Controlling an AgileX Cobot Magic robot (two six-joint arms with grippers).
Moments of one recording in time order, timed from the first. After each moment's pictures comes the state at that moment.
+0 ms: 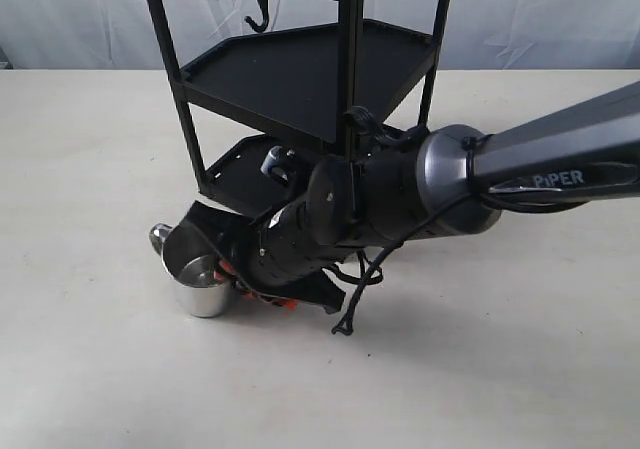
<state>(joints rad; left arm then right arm) 0.03 0.00 0.00 0.00 0.25 0.01 0.75 1.96 -1.09 0.72 0.21 0.49</state>
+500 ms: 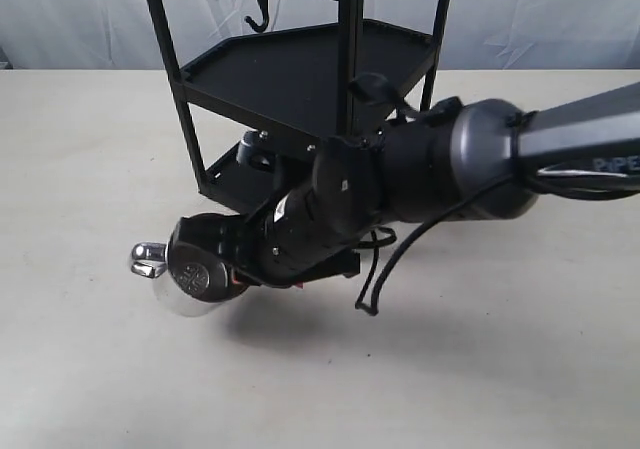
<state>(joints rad) 0.03 0.00 0.00 0.00 0.25 0.01 0.75 1.87 -1.09 0.48 0.32 0.38</state>
